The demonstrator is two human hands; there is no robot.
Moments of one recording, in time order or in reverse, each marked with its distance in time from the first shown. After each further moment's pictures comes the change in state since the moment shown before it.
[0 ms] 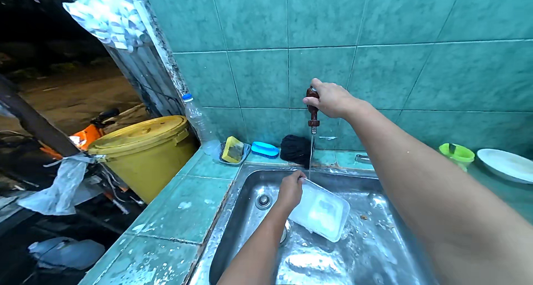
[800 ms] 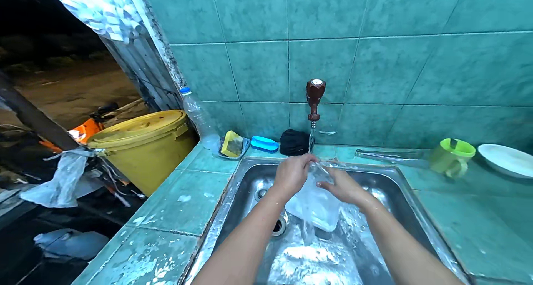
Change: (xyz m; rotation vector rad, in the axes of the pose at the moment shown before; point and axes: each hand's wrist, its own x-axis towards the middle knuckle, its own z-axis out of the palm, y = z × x) left_hand -0.027 0.059 -0.043 0.280 0.089 0.287; right_hand -0.149 0.039 0.160 0.464 -0.328 0.200
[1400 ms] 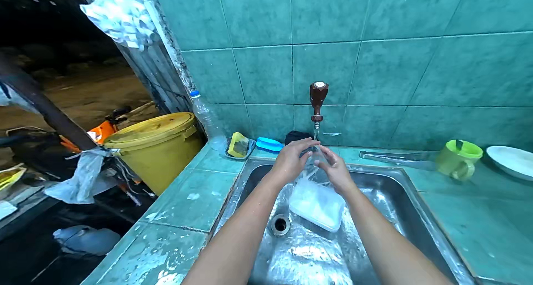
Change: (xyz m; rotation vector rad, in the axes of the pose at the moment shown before) left_hand 0.011 -0.014 -0.026 -0.130 0.113 0.222; right_hand 0.034 -0.005 0.030 0.796 0.407 -0.251
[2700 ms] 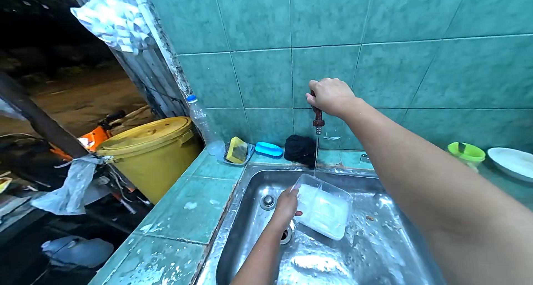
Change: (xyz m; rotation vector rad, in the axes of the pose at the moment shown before) left_hand -0.068 -0.031 0.070 -0.729 0.032 -0.981; right_hand 0.134 -0.195 0.011 -1.476 -0.167 -0.272
